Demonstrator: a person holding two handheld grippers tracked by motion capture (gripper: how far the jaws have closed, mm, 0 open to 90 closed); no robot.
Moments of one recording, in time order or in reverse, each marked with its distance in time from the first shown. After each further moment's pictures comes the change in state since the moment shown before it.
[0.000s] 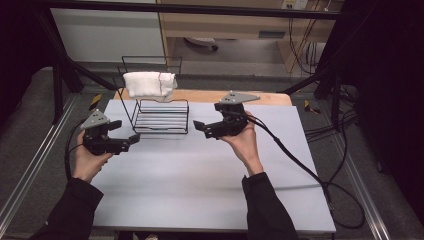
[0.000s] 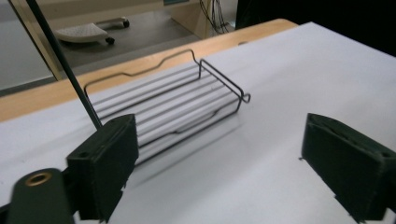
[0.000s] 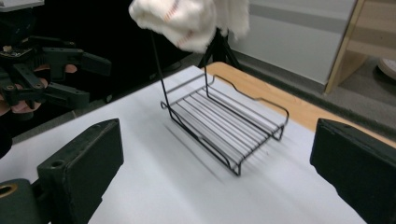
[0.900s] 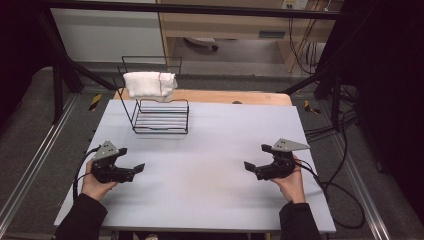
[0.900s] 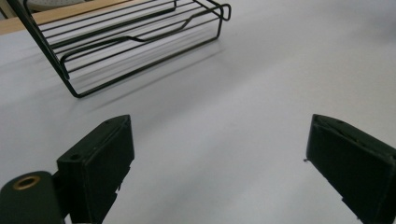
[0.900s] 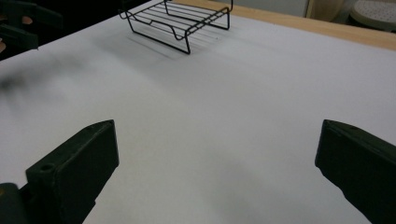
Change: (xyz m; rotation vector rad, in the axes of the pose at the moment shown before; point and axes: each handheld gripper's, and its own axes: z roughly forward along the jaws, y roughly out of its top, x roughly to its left) left arm -0.019 -0.076 0.011 0.087 -0.042 0.031; right arm -0.052 -0.152 -0.094 0.067 -0.064 0.085
